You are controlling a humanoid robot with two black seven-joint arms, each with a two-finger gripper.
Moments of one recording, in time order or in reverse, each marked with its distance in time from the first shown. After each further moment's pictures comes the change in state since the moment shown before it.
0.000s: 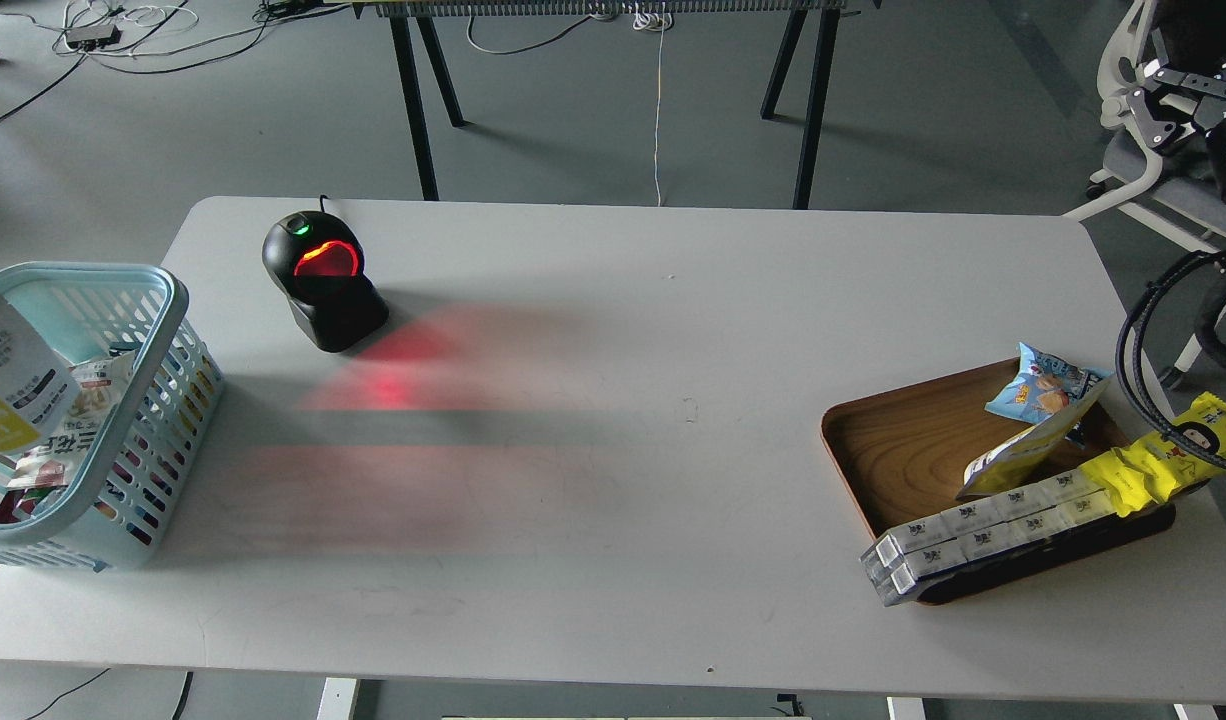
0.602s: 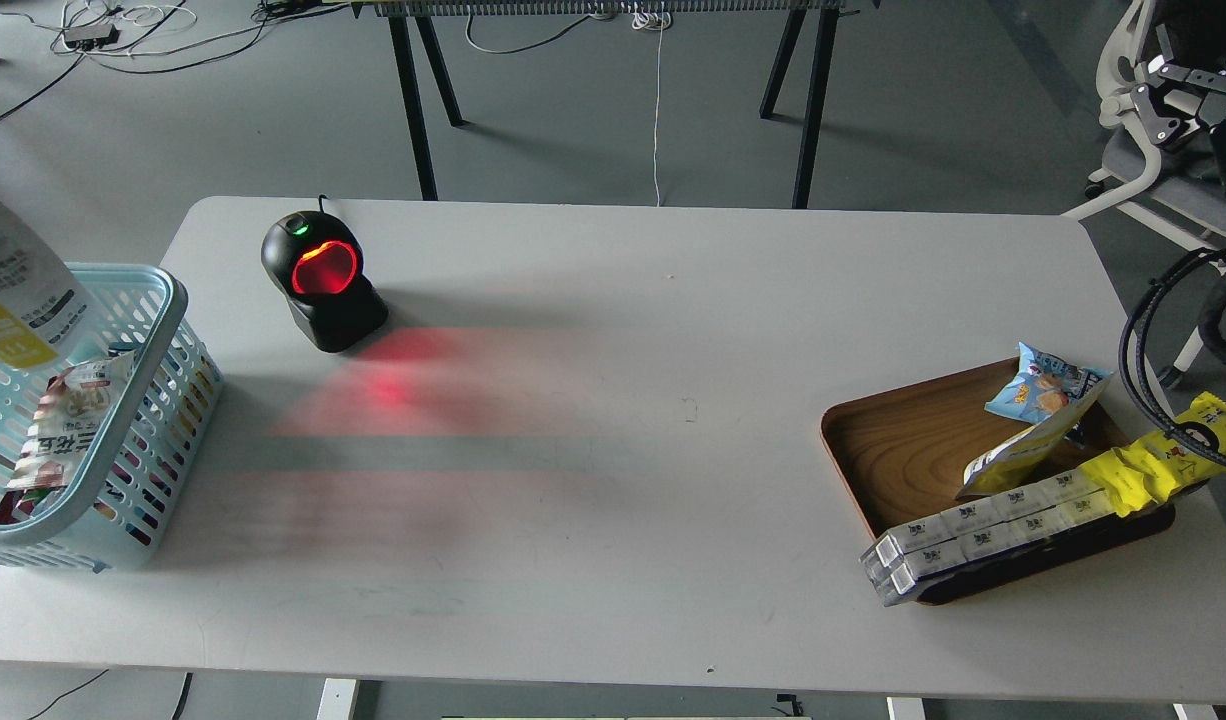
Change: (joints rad) left arm 0.007 -0.025 -0.107 0.009 0.000 -0.062 0.000; right arm 0.002 -0.002 0.000 0.000 0.000 0.000 0.000
